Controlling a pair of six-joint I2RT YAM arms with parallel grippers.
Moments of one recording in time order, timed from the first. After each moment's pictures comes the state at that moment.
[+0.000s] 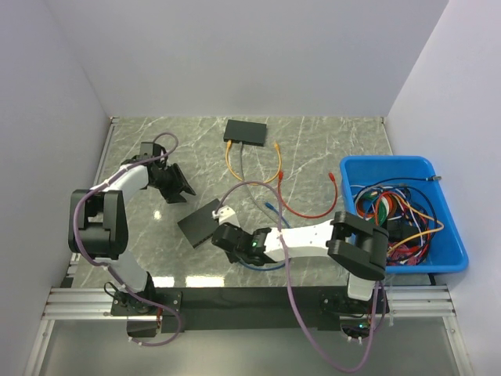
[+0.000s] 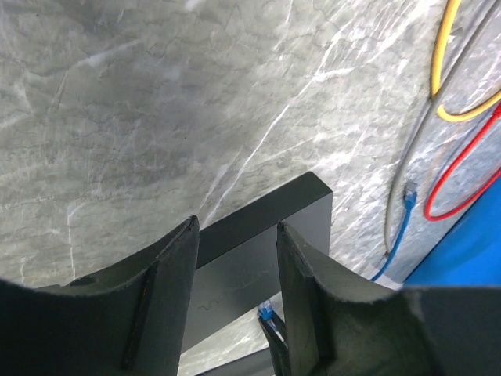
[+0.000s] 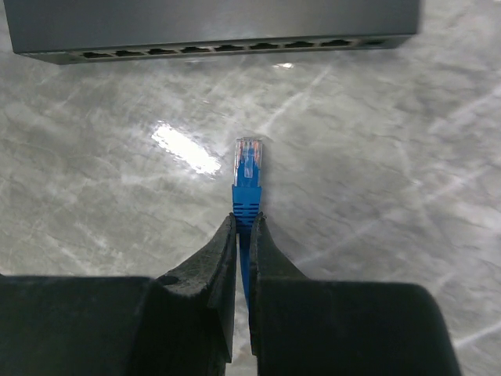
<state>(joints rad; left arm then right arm) -0.03 1.68 1.07 -0.54 0.39 -0.60 1.25 1.76 0.99 -0.18 0.36 0.58</state>
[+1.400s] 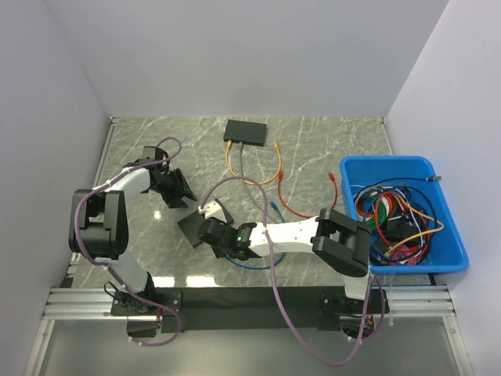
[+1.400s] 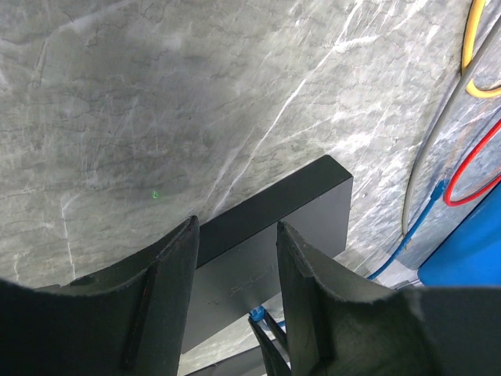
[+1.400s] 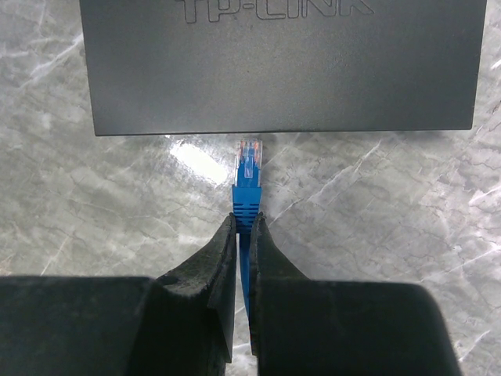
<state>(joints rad) -0.05 1.68 1.02 -0.54 0.40 -0.56 1.25 1.89 1.18 -0.23 0.35 0.57</state>
